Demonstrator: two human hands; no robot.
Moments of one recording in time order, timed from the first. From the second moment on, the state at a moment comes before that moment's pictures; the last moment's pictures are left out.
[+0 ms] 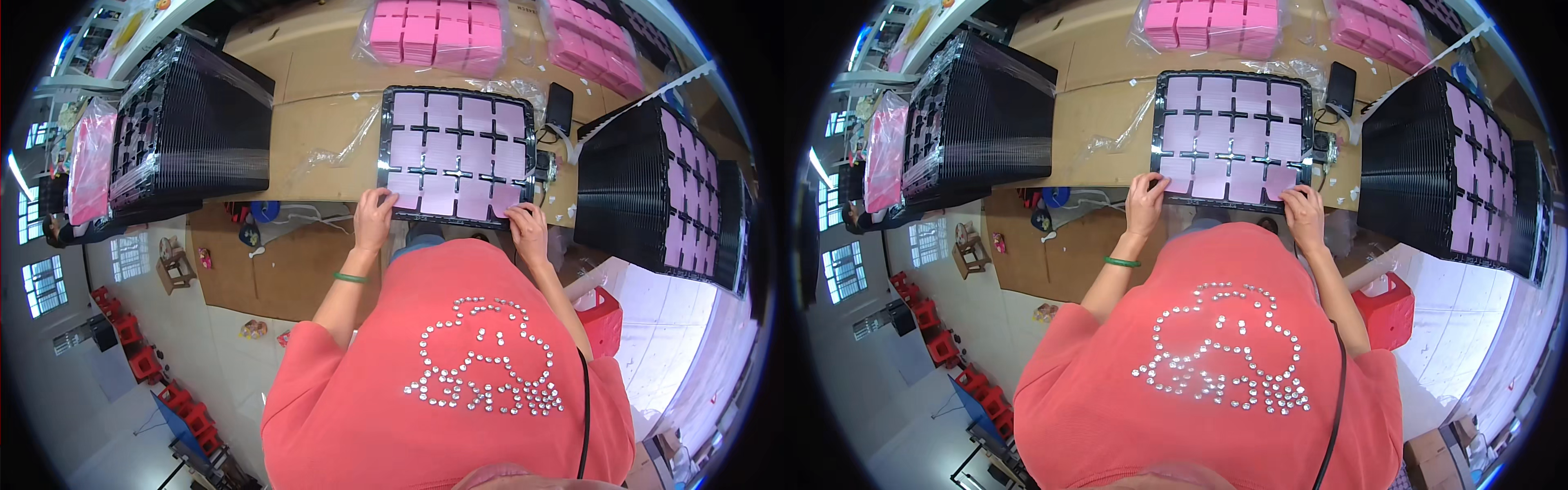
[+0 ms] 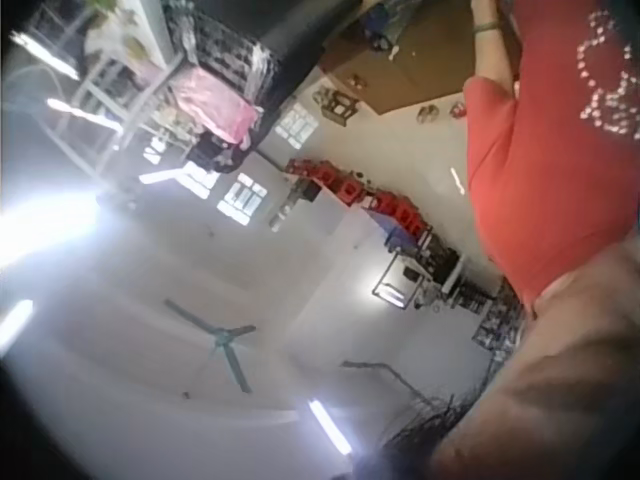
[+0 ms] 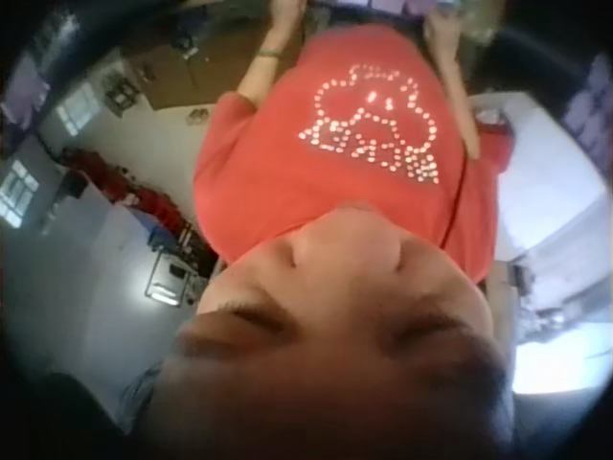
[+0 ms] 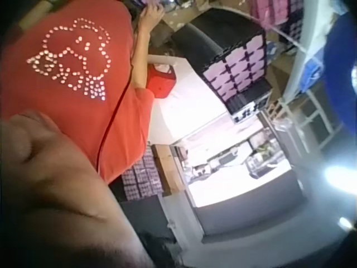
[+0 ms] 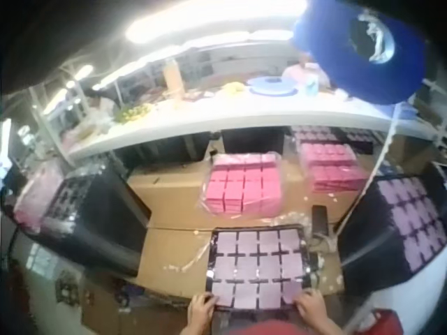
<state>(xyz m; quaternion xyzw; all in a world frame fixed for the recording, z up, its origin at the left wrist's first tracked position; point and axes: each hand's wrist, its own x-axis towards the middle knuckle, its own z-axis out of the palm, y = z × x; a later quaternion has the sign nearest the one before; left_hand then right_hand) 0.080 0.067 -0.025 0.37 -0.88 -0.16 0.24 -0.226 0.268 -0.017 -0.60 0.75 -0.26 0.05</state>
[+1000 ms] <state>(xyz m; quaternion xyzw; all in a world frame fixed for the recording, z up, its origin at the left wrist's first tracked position) 0.076 0.077 -0.002 0.28 -0.94 -0.11 0.14 -0.231 0.262 -0.020 -0.68 0.71 -0.18 0.00</state>
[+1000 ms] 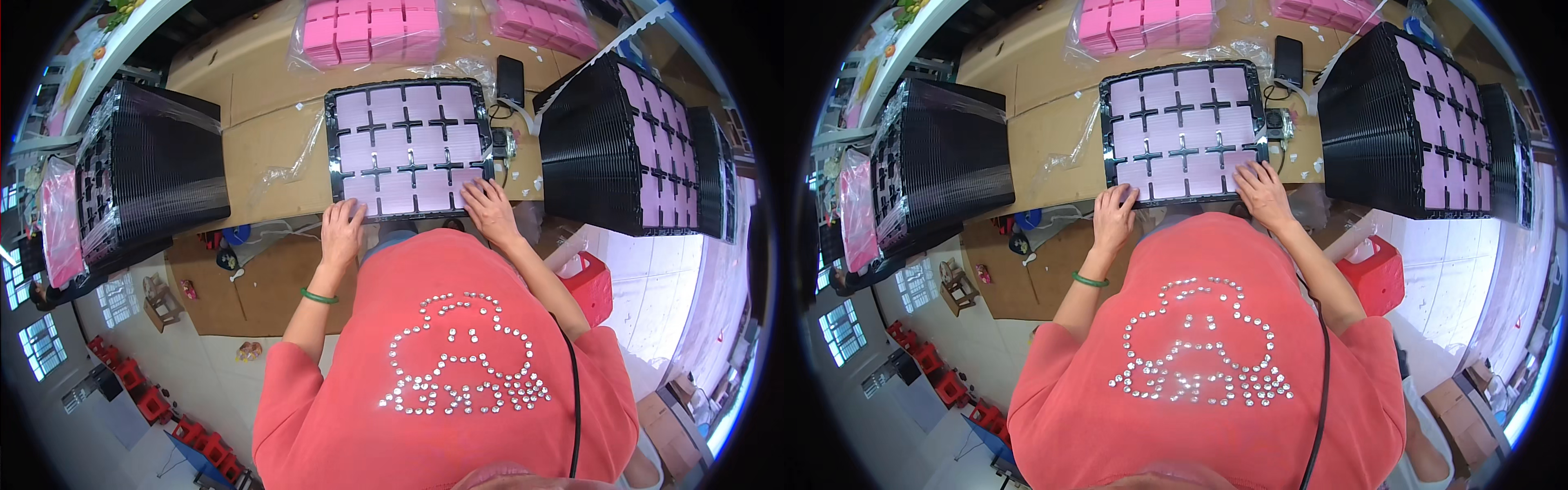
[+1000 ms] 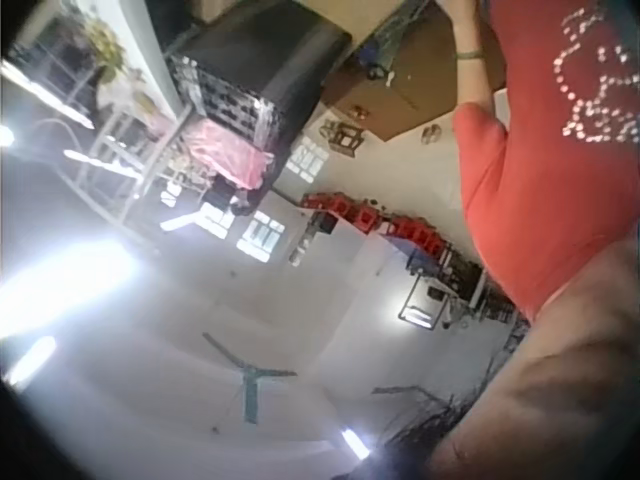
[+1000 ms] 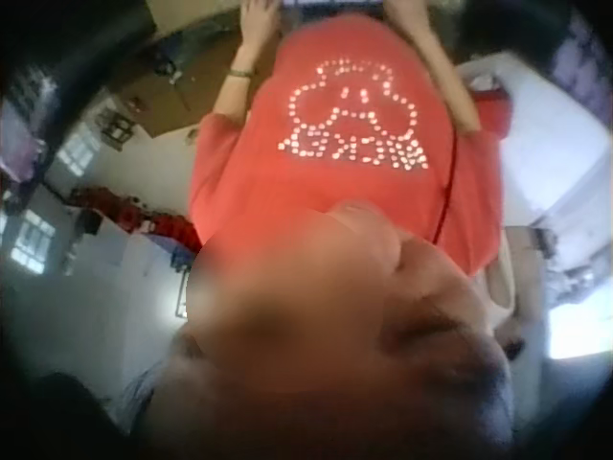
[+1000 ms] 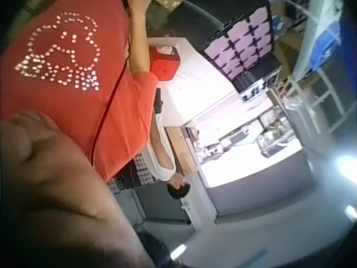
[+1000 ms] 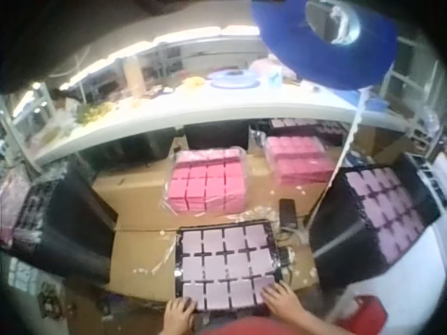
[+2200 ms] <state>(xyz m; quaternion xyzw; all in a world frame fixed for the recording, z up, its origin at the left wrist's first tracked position) -0.168 0.038 -0.028 0.09 -0.95 -0.19 0.22 -0.237 0.265 -0.013 -0.40 0.86 -0.33 0.02</state>
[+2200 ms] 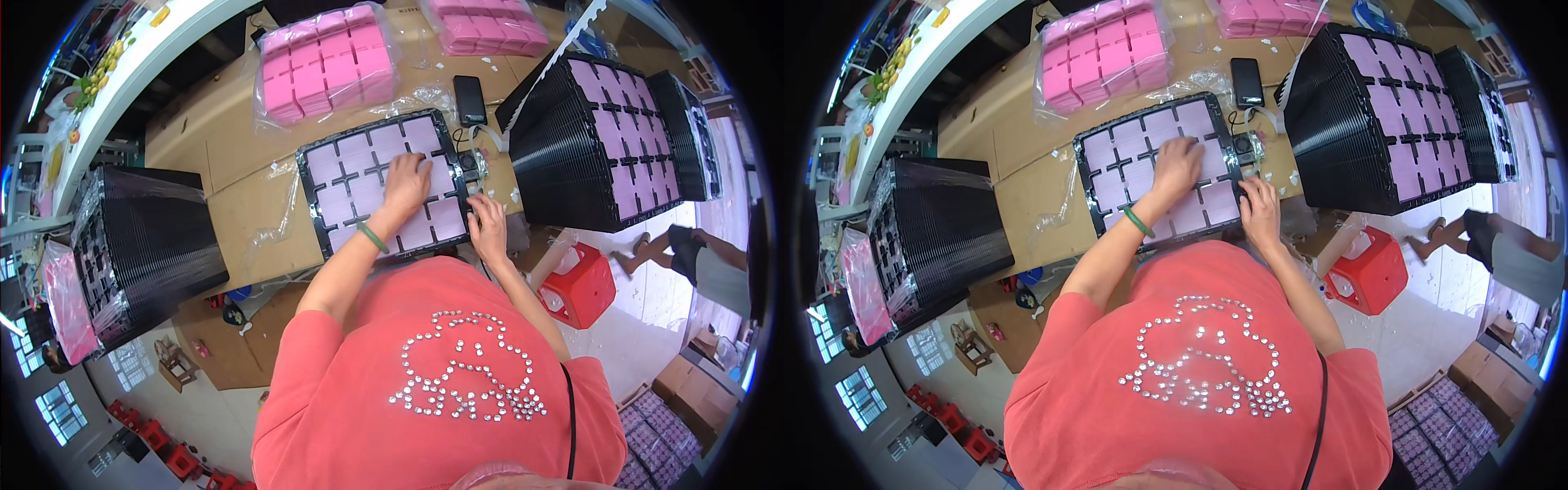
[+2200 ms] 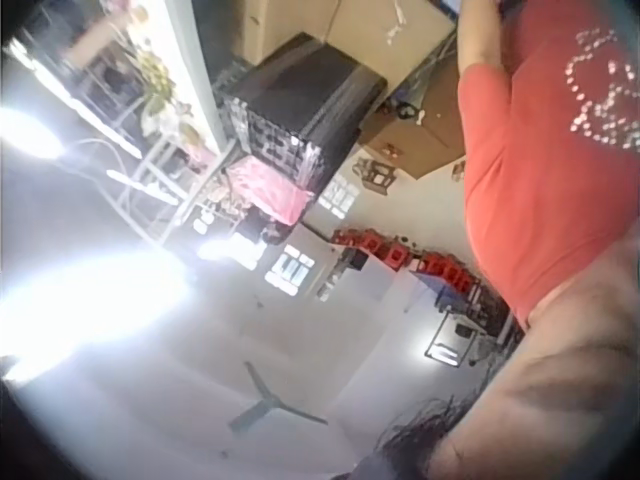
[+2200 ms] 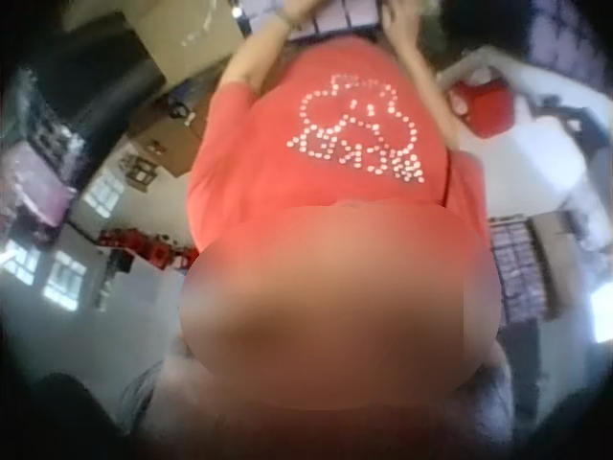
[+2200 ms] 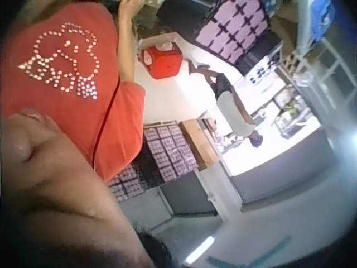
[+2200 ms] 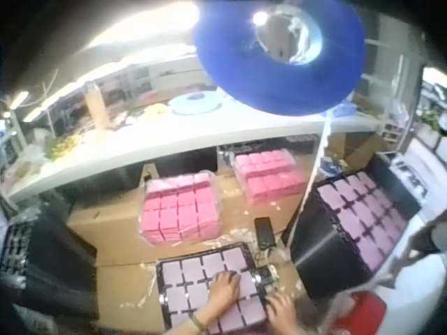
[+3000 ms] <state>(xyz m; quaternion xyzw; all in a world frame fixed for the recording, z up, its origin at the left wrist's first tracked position) -0.259 -0.054 -0.039 0.13 -0.95 -0.24 0.13 -0.219 0.329 0.005 -0.30 0.92 -0.27 0.00</state>
